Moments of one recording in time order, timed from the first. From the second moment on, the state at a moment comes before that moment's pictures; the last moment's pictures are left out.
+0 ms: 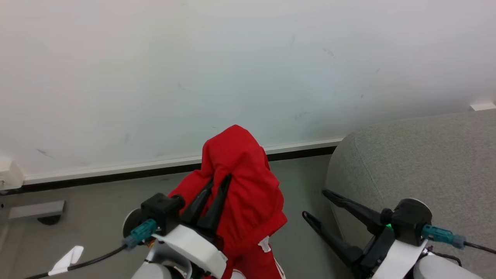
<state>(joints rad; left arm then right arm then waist) -0.24 0.15 -0.39 0.03 -0.33 -0.05 -0.04 -0.49 -0.54 0.95 0.03 0.80 0.13 -0.18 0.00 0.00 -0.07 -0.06</state>
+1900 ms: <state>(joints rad) -0.34 0.18 -0.63 0.06 -0.54 -0.10 -0.04 -0.80 -0.47 1.28 0.22 1.08 0.13 -0.18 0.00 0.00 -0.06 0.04</state>
